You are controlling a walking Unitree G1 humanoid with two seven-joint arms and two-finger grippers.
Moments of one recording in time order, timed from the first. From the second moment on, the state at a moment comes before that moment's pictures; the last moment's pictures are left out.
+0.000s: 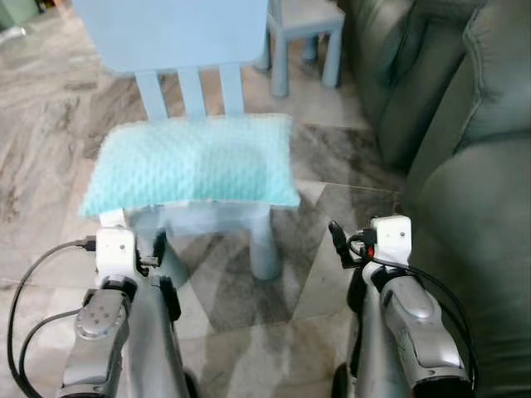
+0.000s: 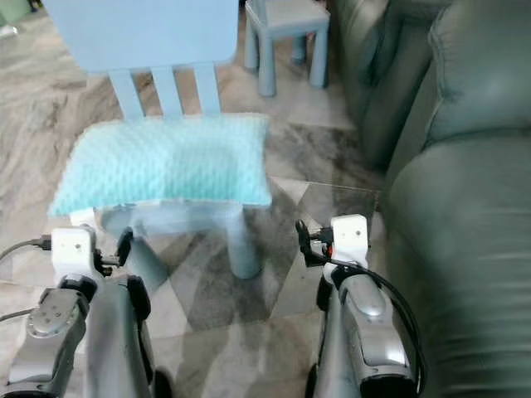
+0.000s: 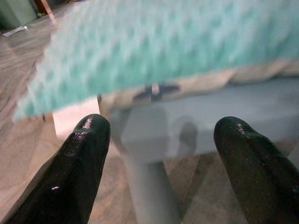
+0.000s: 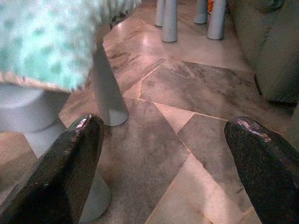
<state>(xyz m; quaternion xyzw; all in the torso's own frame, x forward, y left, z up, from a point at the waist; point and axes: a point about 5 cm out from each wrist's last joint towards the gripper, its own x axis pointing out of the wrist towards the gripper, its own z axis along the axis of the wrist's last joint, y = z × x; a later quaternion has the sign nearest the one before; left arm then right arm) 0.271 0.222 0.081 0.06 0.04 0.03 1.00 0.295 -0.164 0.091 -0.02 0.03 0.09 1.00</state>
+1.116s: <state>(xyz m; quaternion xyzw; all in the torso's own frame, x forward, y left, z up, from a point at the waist) 0.348 0.238 0.206 0.05 -0.14 0.08 0.99 0.348 -0.118 0.193 0.05 -0.12 0.21 0.97</state>
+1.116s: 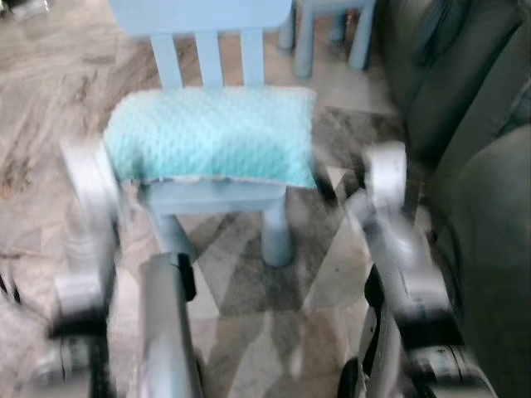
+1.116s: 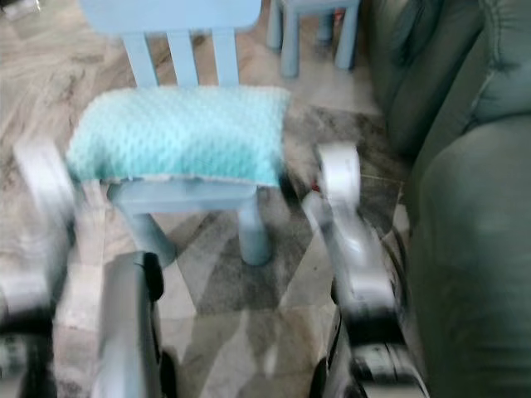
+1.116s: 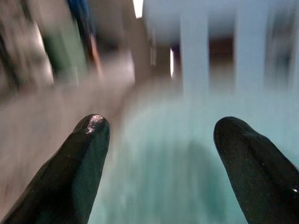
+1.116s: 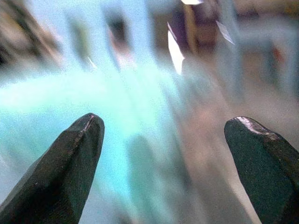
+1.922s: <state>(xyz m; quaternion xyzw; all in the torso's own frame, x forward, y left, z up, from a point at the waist) 0.363 0.309 0.217 0.01 -0.09 0.21 0.97 0.384 -0.136 0.211 0.07 -0.10 0.22 0.97</state>
